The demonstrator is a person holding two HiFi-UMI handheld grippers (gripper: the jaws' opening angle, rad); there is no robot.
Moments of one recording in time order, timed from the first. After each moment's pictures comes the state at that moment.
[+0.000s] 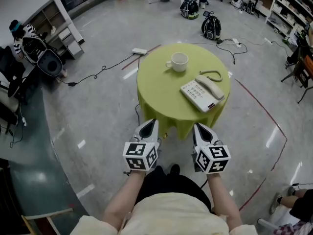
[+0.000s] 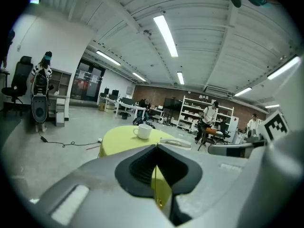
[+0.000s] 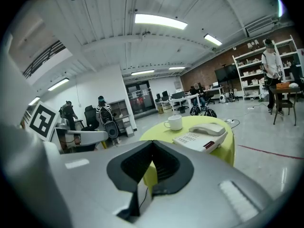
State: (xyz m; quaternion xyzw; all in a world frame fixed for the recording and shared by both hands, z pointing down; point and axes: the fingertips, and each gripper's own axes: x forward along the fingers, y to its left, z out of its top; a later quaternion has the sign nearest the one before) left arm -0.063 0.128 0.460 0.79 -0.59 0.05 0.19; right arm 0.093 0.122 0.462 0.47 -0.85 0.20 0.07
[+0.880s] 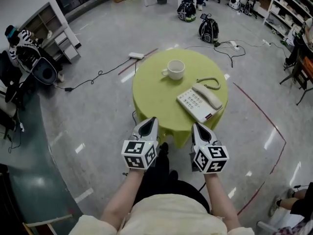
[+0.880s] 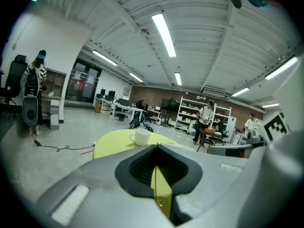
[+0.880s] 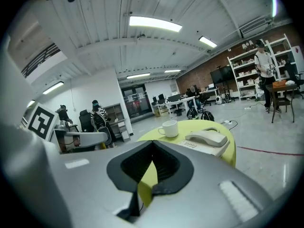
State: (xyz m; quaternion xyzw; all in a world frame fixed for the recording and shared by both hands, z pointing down) left arm -0.052 0.069 0.453 0.80 -0.57 0.05 0.19; right arm 0.104 0.068 0.458 0.49 -0.84 0.21 0.05
